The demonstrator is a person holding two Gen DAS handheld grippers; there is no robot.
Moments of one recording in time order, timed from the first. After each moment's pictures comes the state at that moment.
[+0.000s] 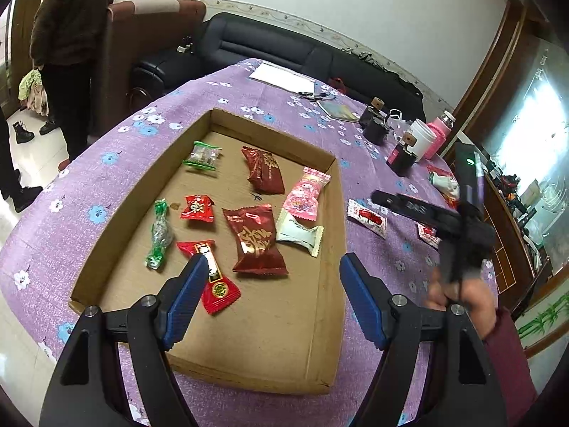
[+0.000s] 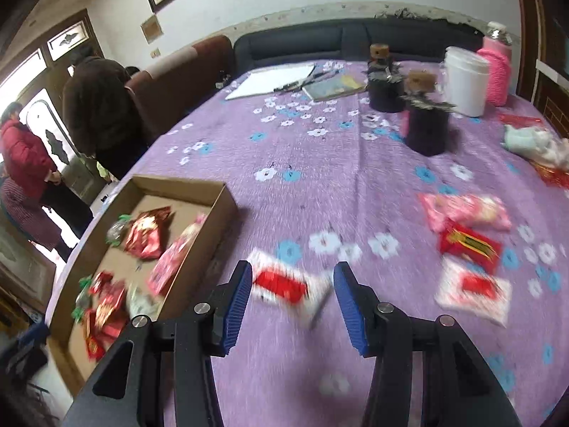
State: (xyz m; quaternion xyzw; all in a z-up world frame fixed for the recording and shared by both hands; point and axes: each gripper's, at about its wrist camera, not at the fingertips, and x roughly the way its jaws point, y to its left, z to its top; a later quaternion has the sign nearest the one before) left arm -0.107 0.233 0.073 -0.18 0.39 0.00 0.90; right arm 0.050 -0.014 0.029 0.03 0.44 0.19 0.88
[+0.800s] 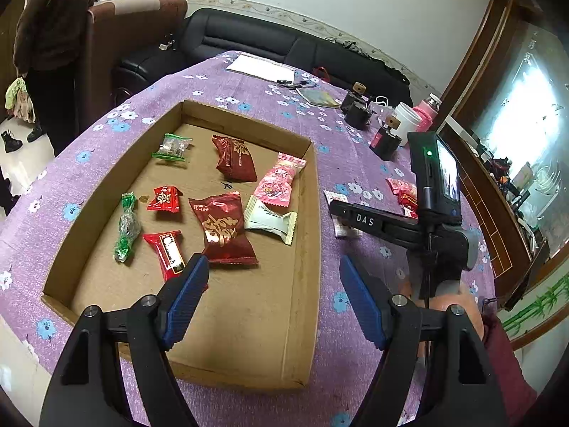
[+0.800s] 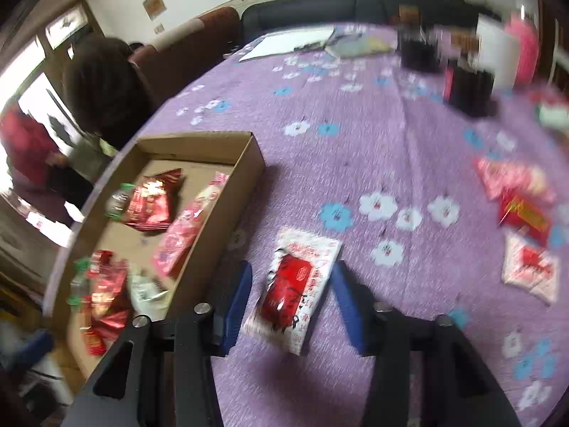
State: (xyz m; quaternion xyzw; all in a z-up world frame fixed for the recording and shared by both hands) left arm -0.105 0.205 0.071 -0.16 0.40 -0.04 0.90; right arm 0.028 0.023 0.007 -0.01 0.48 0.18 0.86
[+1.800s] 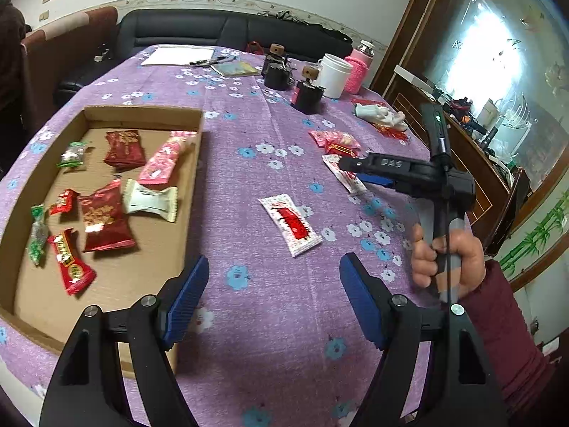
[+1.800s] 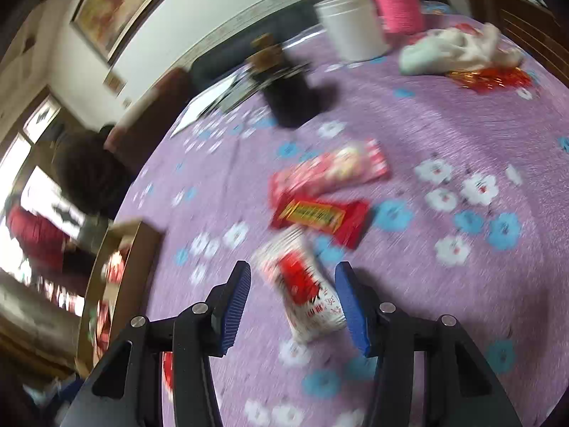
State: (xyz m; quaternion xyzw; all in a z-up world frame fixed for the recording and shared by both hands) left arm -0.103 0.103 0.069 -0.09 0.43 -0.13 0.89; right arm 0.044 -0.163 0.004 0.15 0.46 0.18 0.86
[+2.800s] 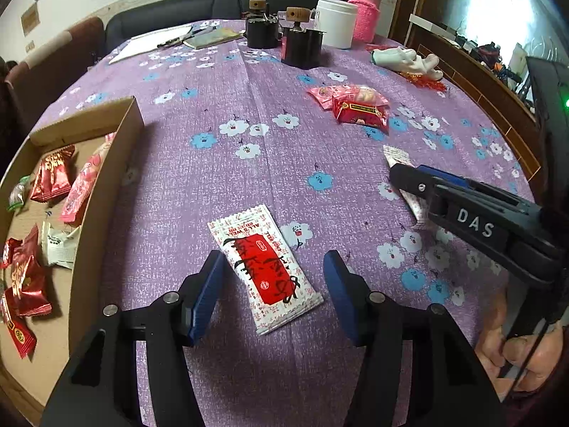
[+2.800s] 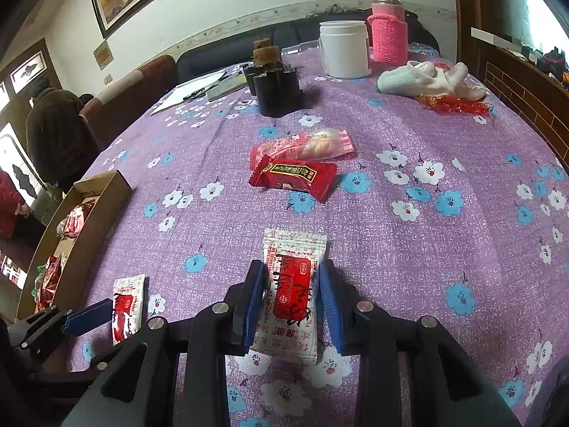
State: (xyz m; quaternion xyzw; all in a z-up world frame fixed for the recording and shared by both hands) left arm -0.027 0.021 0.011 0.02 0.47 -0.08 0.88; right arm -0.006 -0.151 0.004 0.07 0.42 0.09 0.90
